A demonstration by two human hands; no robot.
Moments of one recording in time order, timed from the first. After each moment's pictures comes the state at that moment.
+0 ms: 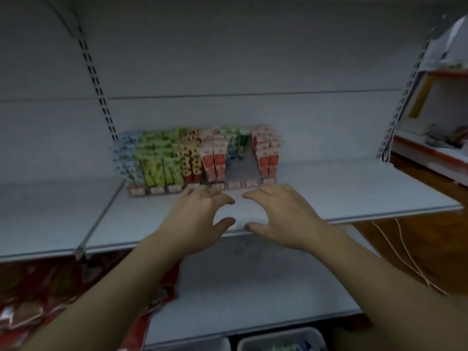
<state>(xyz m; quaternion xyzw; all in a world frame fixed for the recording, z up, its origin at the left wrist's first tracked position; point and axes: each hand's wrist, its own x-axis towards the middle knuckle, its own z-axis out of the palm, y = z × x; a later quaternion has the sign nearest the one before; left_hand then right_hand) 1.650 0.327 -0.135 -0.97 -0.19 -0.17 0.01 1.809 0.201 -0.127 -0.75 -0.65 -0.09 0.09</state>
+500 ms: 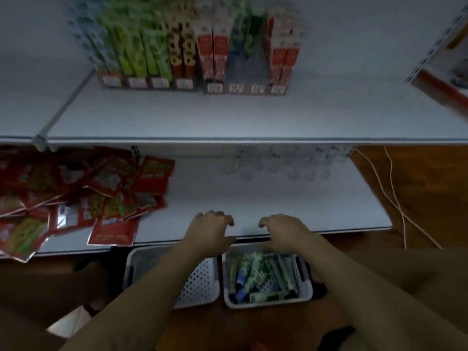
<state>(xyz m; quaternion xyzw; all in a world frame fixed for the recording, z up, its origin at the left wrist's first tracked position) 1.649 0.262 -0.362 -0.94 -0.27 0.11 -0.17 1.807 0.147 -0.330 -0.78 -0.55 0.27 -0.14</state>
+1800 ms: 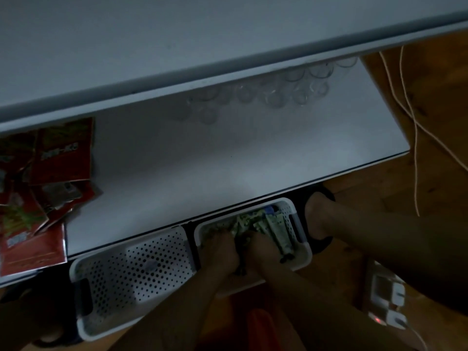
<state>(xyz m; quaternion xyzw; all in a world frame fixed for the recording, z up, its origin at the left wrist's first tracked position) 1.724 0.194 -0.544 -0.82 -0.37 0.33 -0.29 1.794 0.117 -0.542 -0.85 -0.25 0.46 0.02</state>
